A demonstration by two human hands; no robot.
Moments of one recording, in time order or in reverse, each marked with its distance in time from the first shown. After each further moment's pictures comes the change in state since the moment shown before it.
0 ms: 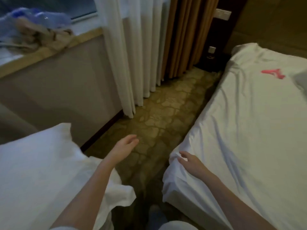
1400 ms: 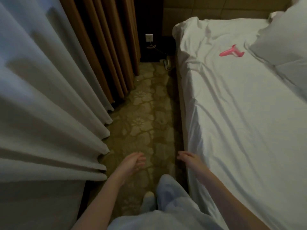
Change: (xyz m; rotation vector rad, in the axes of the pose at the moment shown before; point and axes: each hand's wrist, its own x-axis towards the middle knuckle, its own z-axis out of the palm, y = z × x) left_hand 0.550 0.252 -0.005 -0.067 -0.479 -0.337; right_hand 0.412 -0.075 -0.252 0.934 0.273 0.565
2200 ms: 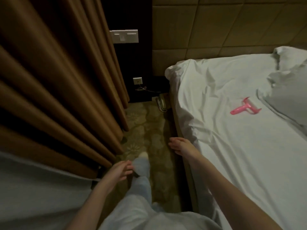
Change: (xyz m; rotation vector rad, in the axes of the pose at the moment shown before) left_hand 0.329 0.471 -0.052 0.124 -0.012 0.039; right_hand 0.383 -0.467 -0.127 0.179 0.028 -0.138
